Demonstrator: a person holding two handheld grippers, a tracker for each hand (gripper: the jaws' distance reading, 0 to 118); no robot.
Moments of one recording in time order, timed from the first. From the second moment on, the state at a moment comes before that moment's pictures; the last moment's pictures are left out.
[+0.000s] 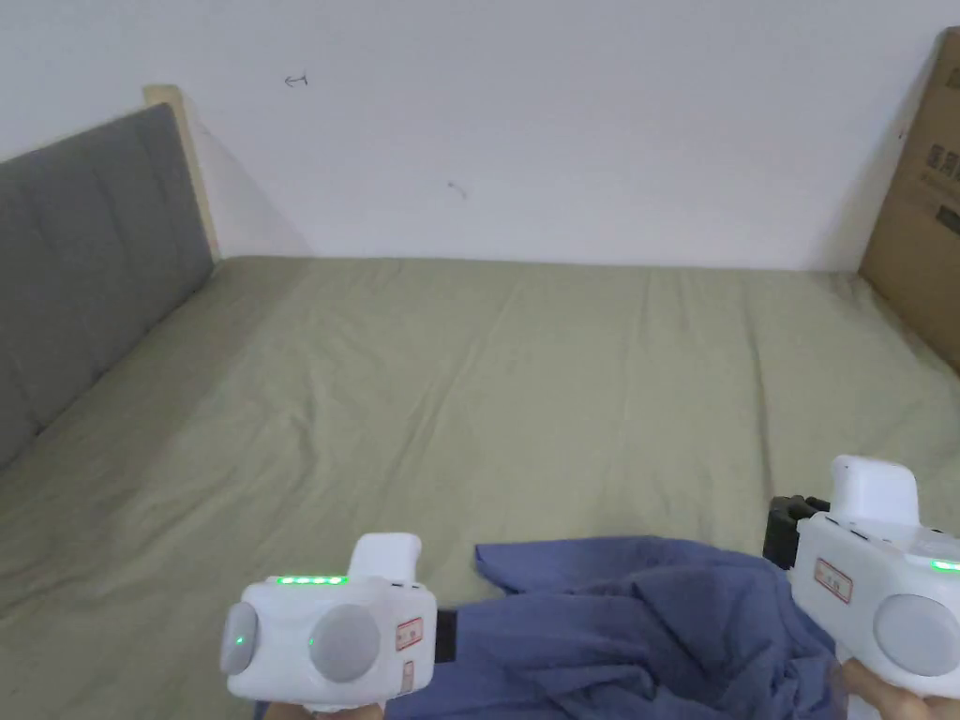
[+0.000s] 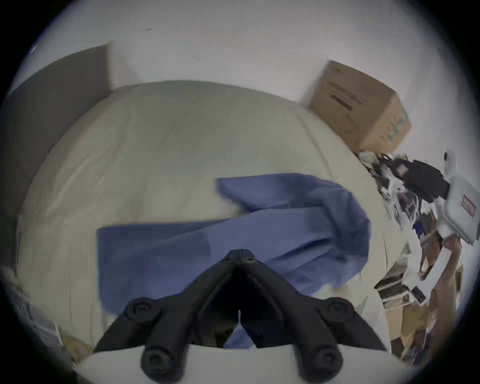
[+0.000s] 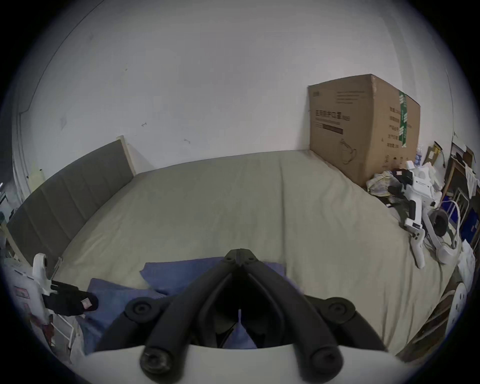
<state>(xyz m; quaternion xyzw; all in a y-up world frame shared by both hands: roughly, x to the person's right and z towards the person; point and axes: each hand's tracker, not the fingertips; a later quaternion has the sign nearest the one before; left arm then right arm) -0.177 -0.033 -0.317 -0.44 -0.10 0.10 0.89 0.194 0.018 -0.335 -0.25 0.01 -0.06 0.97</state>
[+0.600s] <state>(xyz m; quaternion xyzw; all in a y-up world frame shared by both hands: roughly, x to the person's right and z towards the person) -0.269 -0.084 -0.376 -0.48 -0.01 0.13 0.87 0.152 0.007 -0.360 -0.28 0.04 -0.02 0.96</state>
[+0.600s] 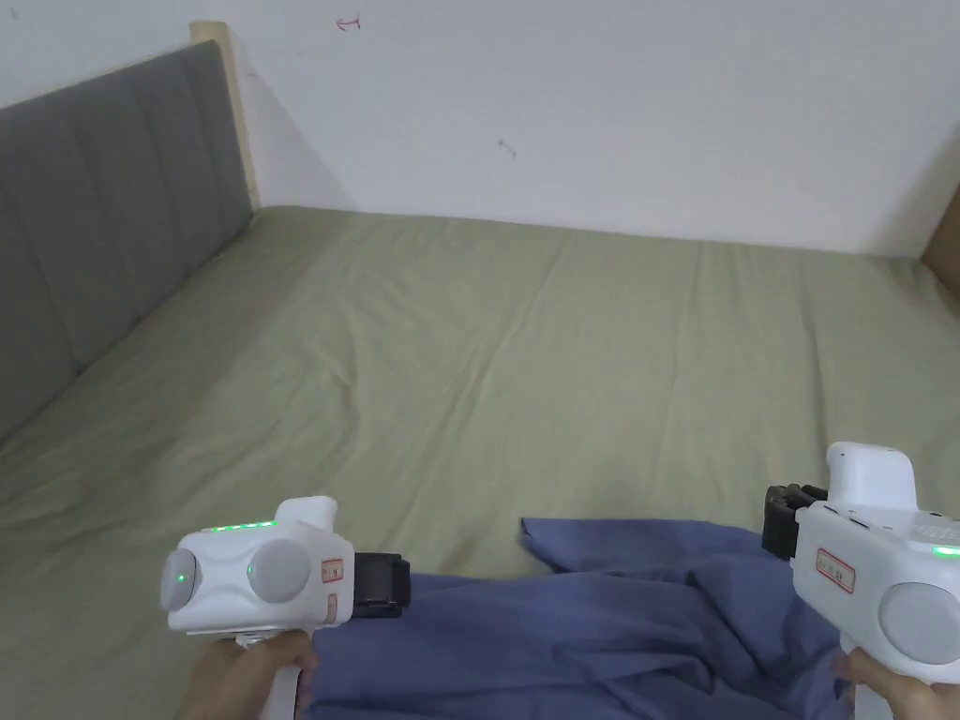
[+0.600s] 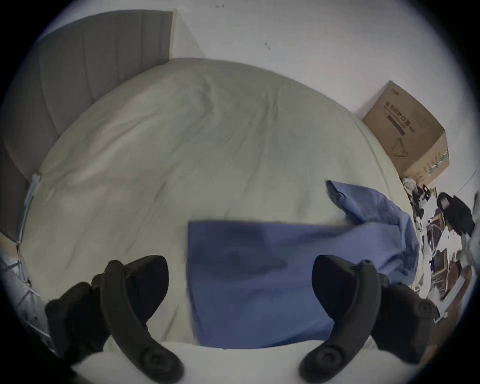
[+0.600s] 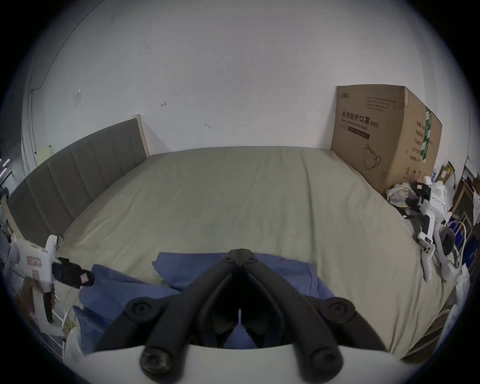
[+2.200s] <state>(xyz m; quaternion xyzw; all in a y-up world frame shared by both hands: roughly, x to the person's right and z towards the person) -0.241 -0.017 -0.396 -0.45 -0.02 0.07 0.89 0.200 -0.028 -0.516 -0.52 0.10 0.04 0.85</state>
